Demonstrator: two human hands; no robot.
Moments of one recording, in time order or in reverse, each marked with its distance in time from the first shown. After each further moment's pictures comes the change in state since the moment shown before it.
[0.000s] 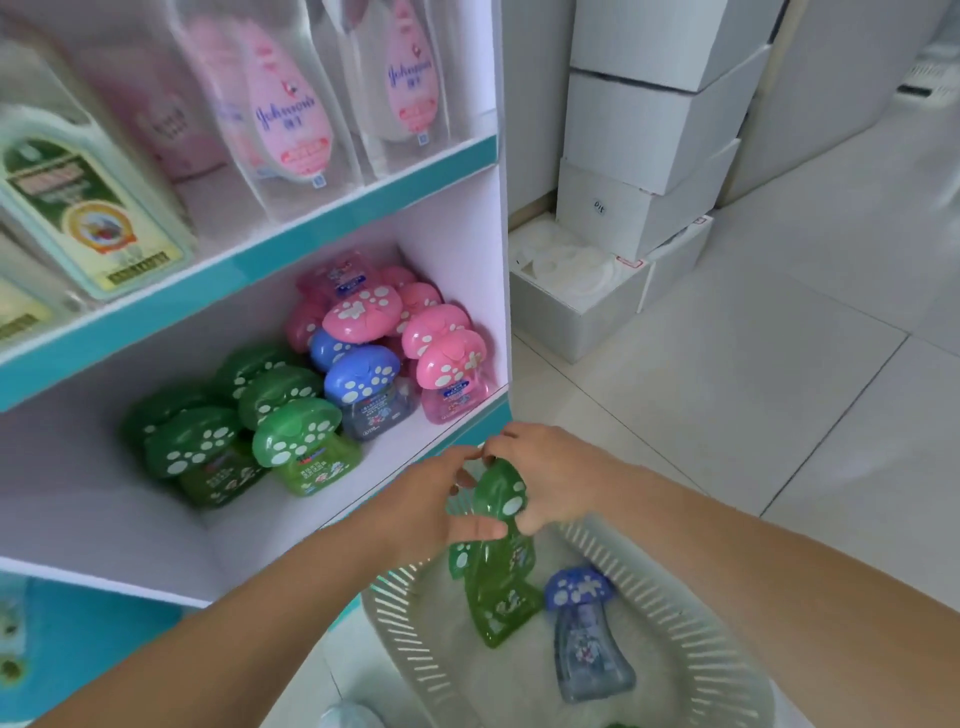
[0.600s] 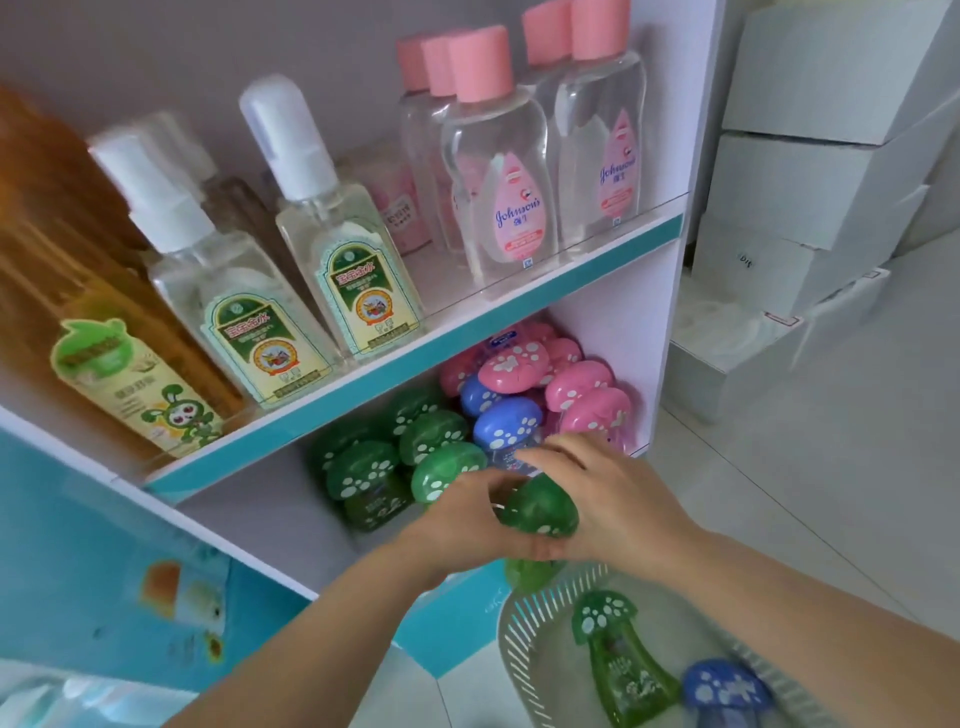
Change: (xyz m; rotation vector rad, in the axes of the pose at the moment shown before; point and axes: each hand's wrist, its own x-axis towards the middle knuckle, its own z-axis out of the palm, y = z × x) left_hand -0.038 -0.038 -0.070 -0.309 0.248 -0.173; right_hand 0.040 -0.081 -0.023 -0.084 0.500 -0.212
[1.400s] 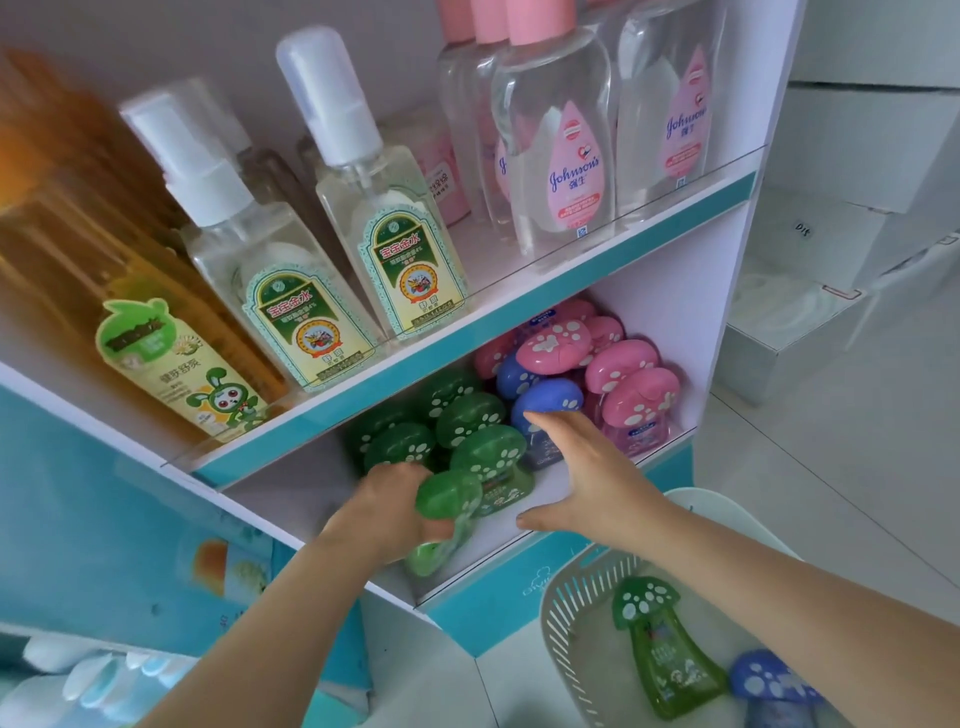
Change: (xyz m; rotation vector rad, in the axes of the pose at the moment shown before) left_hand -0.021 -0.051 -0.072 0.617 0.129 -0.273; right_hand 0.035 -0.026 0.030 0.499 -0.041 0.219
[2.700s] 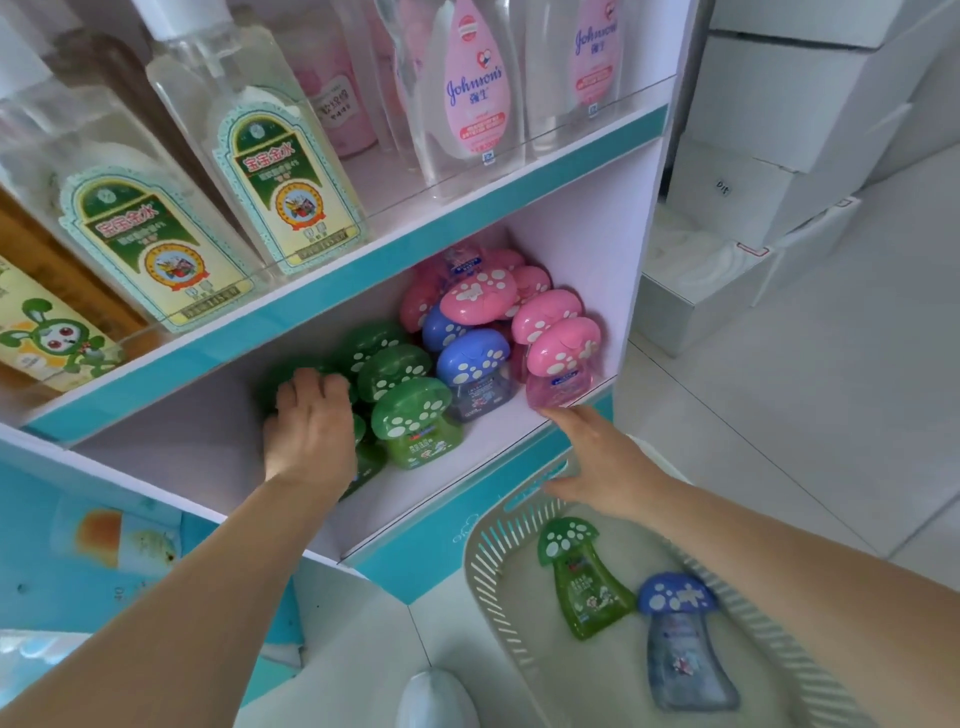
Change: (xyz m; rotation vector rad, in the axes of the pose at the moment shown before) left_hand 0.032 0.007 0.029 0.337 0.479 -0.028; right_hand -0.045 0.077 -0.011 -0.167 -0.123 0.230
